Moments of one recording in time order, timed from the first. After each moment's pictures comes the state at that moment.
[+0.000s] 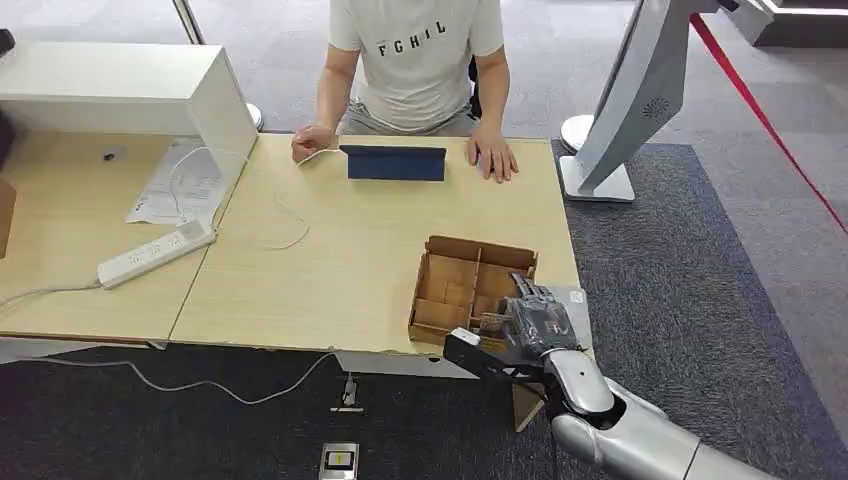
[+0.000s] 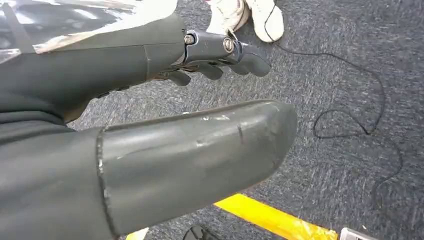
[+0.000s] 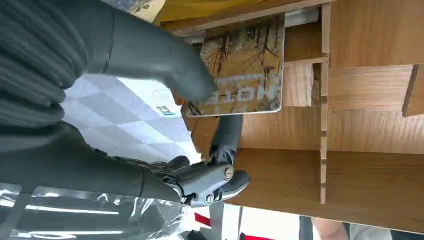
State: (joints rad) left arm -0.15 -0.20 1.55 -0.09 -0.96 0.63 -0.53; right arm -0.70 -0.39 1.29 -1.17 0.59 -0.20 0.59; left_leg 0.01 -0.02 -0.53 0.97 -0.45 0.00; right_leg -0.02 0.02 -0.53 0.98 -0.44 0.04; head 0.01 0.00
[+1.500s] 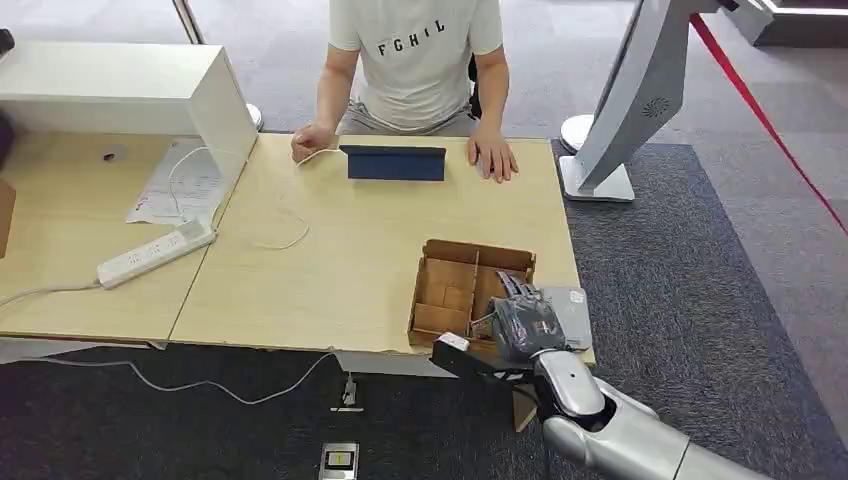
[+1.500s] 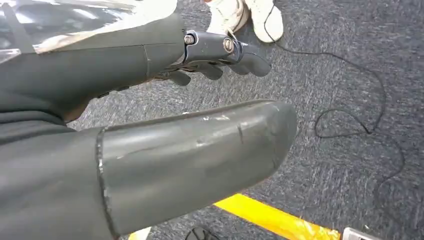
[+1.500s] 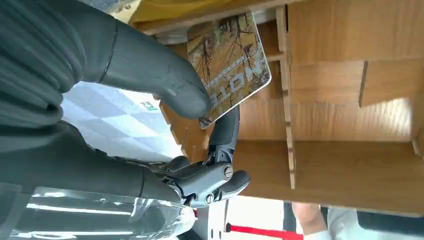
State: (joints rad) left arm -0.15 -0.20 1.55 -0.09 -0.99 0.63 -0.52; right arm -0.70 -0.36 1.30 -1.16 0.62 -0.24 0.55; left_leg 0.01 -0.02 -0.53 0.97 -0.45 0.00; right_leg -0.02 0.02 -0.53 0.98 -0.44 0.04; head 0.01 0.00
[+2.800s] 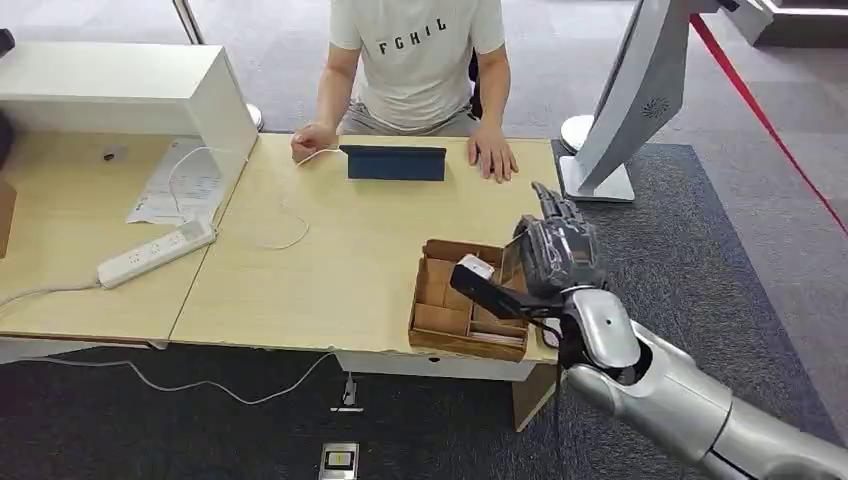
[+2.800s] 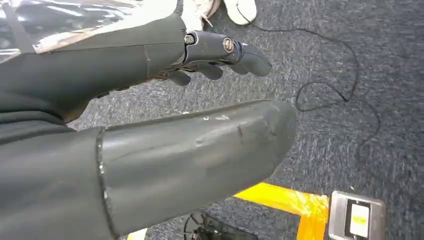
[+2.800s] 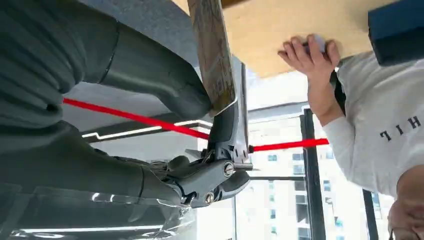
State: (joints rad) left arm -0.15 -0.20 1.54 -0.09 -1.09 0.53 -0.54; right arm -0.87 -0.42 1.21 -1.31 0.72 -0.22 0.69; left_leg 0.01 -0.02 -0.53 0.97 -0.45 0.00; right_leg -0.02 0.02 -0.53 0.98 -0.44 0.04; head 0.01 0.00
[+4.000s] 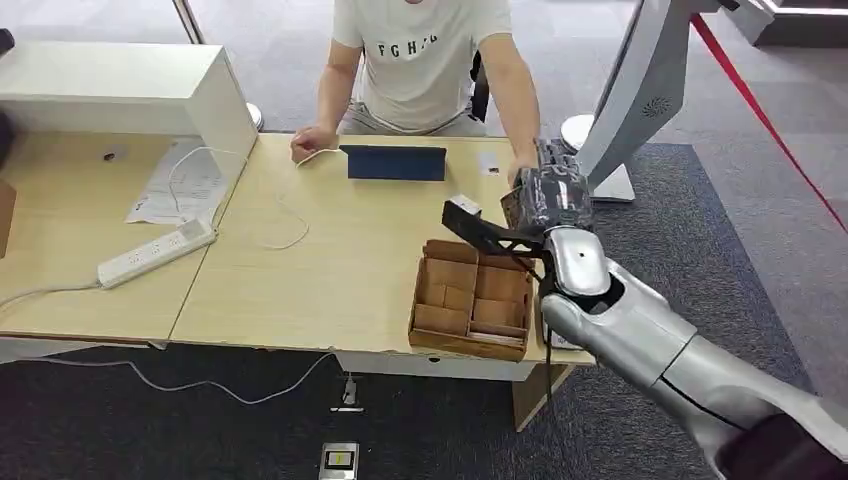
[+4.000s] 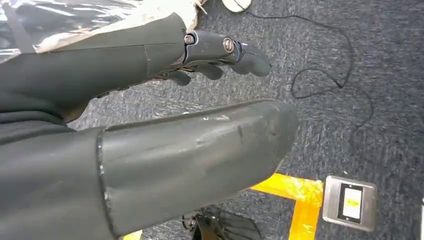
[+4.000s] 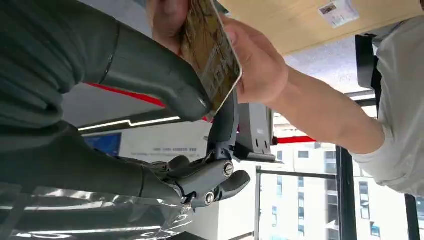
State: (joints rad) left arm -0.15 -0.21 1.54 -0.09 -1.08 0.49 -0.55; right arm -1.03 -0.23 1.19 -0.96 0.70 -0.17 0.67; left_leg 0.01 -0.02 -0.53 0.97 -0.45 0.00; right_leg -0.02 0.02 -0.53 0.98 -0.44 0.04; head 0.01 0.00
